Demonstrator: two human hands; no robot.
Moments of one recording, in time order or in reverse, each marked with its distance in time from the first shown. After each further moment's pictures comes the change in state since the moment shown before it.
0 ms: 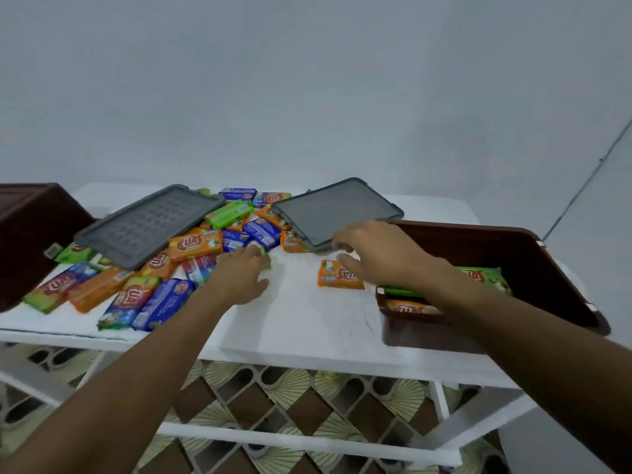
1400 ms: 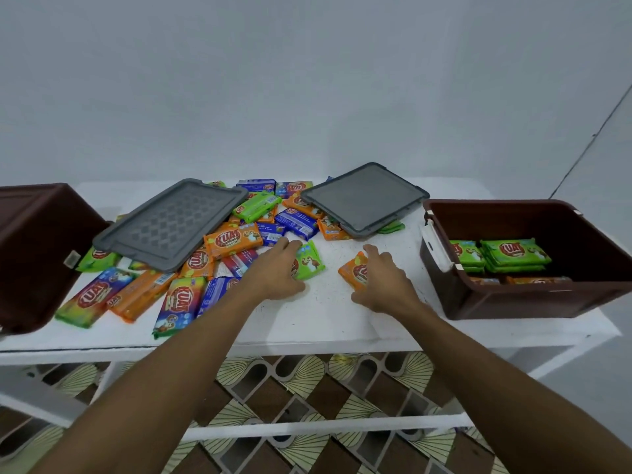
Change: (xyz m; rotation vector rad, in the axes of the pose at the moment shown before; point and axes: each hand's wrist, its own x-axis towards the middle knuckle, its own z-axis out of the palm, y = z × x) left_hand -0.007 -0.062 0.012 -0.349 -0.071 0.134; right_hand 0.032 -0.102 0.114 0.334 -0.108 0.799
